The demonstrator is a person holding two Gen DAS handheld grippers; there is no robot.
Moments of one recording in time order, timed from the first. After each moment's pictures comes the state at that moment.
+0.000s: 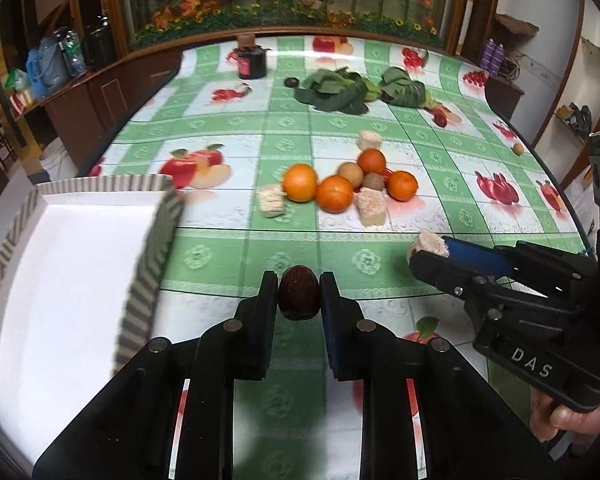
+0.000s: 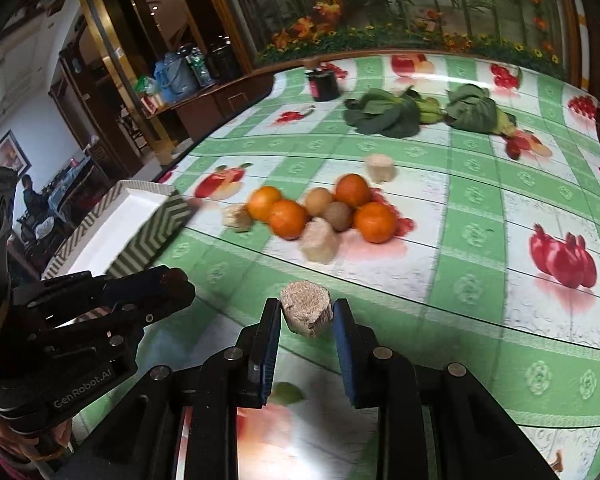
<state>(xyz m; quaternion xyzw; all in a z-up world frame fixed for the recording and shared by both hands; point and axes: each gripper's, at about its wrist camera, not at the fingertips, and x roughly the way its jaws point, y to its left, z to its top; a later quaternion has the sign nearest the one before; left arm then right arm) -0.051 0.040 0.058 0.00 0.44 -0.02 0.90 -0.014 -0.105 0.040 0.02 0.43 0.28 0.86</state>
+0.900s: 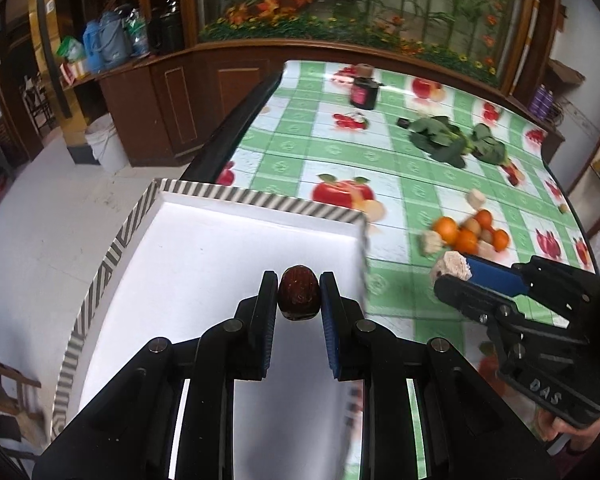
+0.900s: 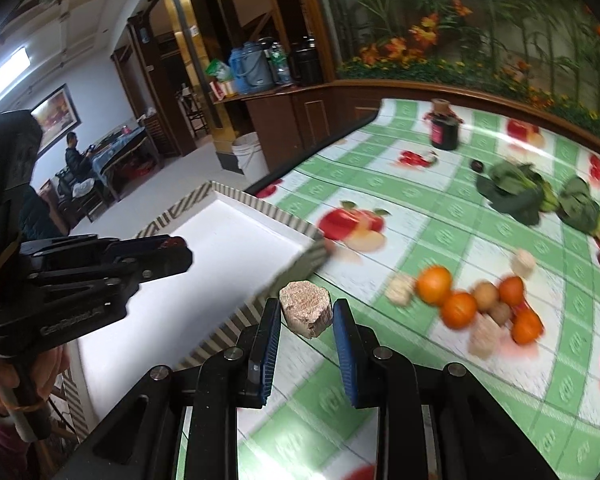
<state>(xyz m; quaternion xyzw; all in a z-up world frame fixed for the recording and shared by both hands) -0.054 0.187 0.095 -0.05 0.43 0.05 0.90 -0.018 0.029 0.080 -0.04 0.38 0.37 0.84</state>
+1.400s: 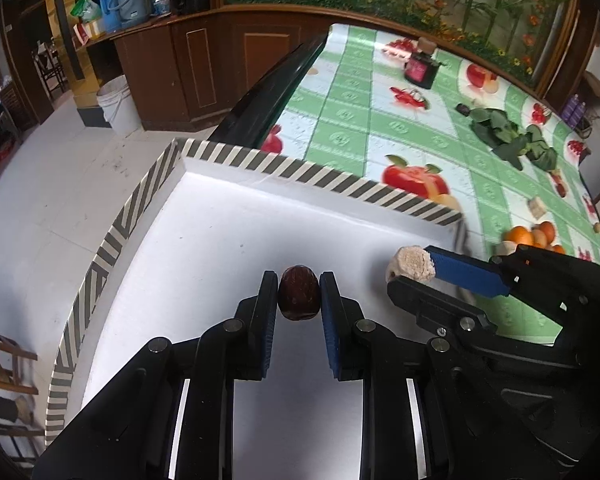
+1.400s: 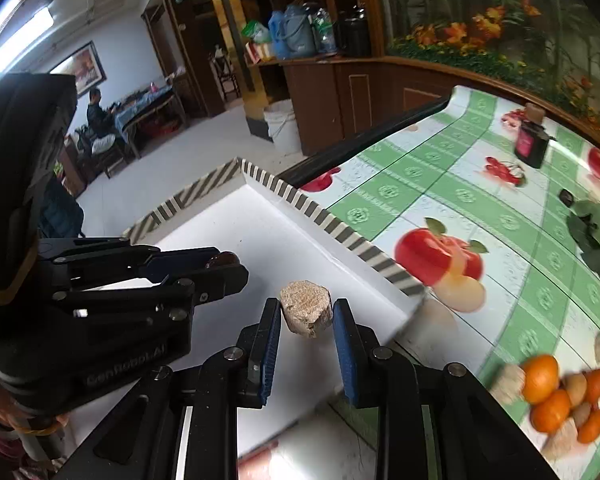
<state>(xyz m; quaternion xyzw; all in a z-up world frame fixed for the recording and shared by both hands) -0.016 0.241 0.047 -0.08 0.47 0.09 0.87 0.027 0.133 0.044 -0.11 0.41 0.42 0.80</state>
